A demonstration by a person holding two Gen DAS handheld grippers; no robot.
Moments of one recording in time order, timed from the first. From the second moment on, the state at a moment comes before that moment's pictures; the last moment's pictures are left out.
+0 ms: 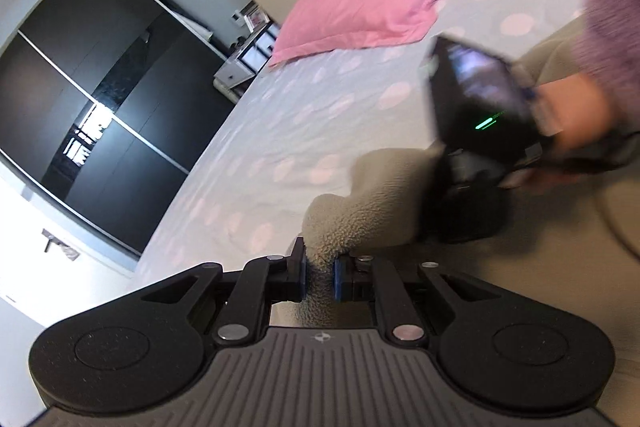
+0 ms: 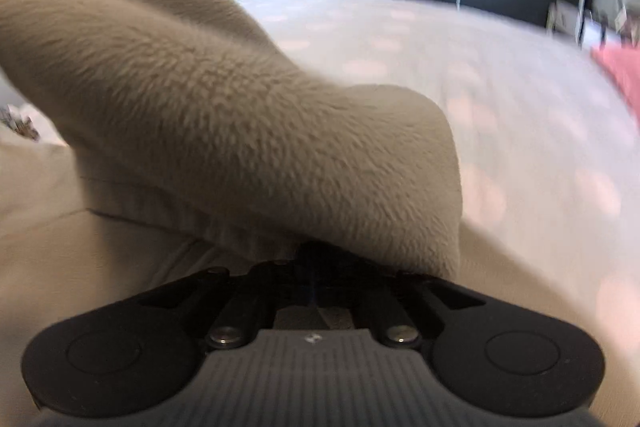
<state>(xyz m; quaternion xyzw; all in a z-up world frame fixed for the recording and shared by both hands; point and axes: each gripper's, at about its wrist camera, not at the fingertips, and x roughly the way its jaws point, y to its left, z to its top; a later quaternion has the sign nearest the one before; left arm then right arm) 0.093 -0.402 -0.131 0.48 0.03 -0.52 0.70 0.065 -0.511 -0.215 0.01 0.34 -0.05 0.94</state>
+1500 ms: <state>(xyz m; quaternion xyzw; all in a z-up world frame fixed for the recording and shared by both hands) 0.060 -0.370 -0.246 0.45 0.15 -0.52 0.71 0.026 -0.561 -0.205 0.23 0.36 -0.17 0.89</state>
